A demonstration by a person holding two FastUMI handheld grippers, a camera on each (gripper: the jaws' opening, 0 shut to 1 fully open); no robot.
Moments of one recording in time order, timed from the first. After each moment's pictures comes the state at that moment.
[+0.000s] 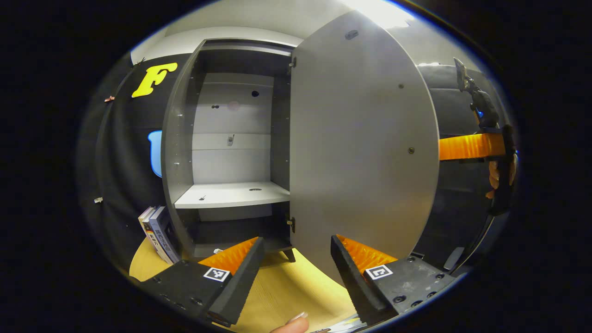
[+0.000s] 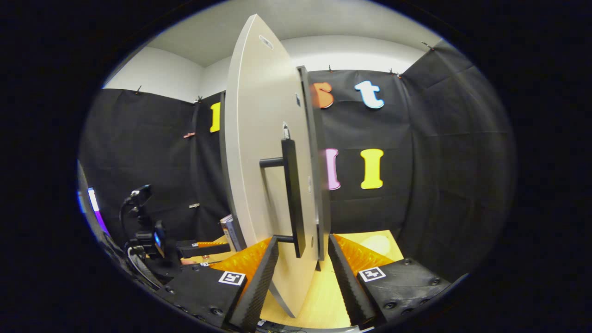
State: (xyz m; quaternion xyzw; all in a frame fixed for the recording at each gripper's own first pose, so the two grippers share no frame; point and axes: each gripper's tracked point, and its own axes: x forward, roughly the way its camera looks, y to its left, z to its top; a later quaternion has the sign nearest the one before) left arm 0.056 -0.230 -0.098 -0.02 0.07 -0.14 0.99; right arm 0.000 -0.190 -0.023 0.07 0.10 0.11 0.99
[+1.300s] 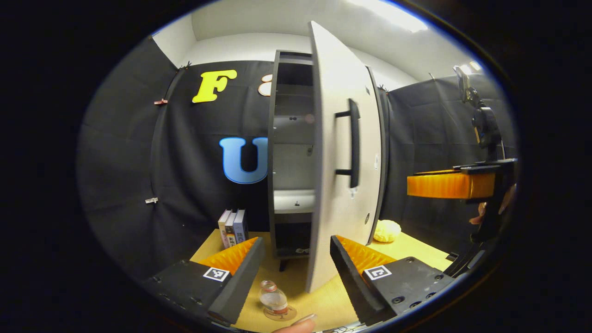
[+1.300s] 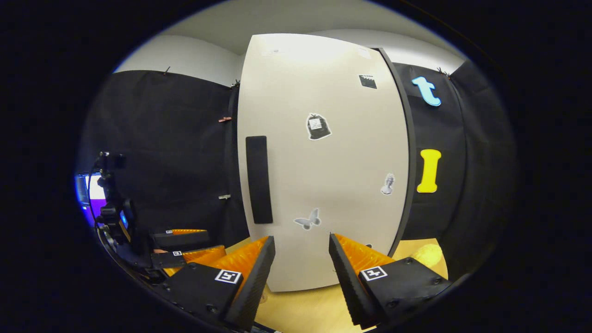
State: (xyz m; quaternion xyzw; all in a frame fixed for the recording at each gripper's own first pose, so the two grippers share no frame) left arm 0.006 -0.042 -0.068 -0.02 0.05 0.00 1.00; right arm 0.067 -0.023 -0.049 0.03 0.11 0.16 0.98
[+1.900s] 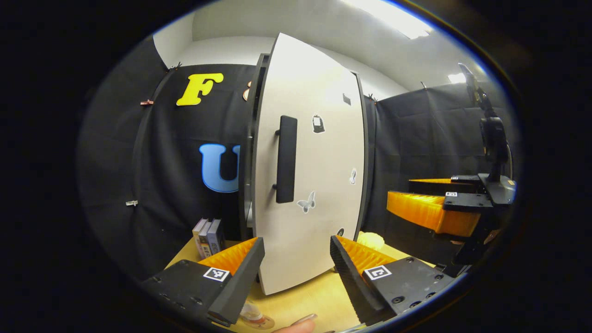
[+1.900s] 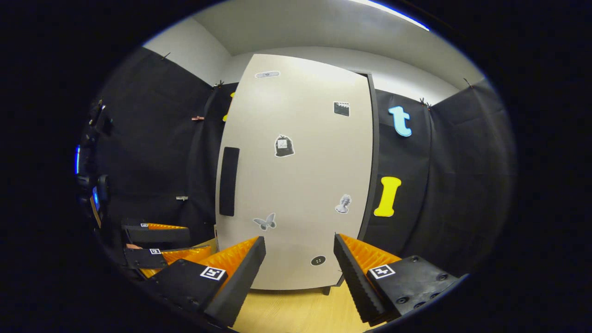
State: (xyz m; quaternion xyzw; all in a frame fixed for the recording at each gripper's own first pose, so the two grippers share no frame) left arm 0.043 -0.083 -0.041 -0.04 0.01 -0.04 1.00; right arm 0.082 -0.060 -0.031 -0.02 0.05 0.07 1.00
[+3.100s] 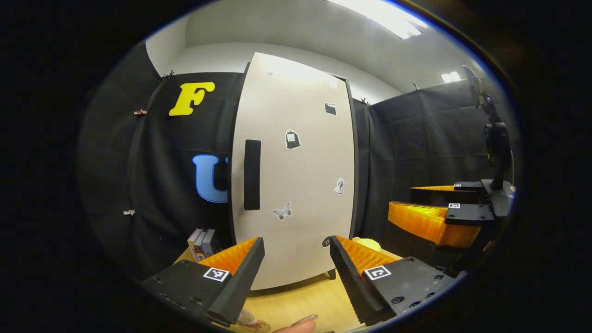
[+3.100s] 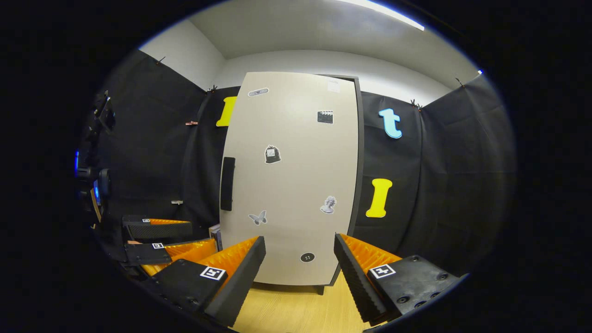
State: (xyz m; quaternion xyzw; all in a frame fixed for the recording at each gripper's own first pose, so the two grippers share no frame) left arm 0.040 -0.104 -0.022 -0.02 0.00 -0.04 1.00; right arm 0.057 -0.080 -0.018 -0.03 0.03 0.05 1.00
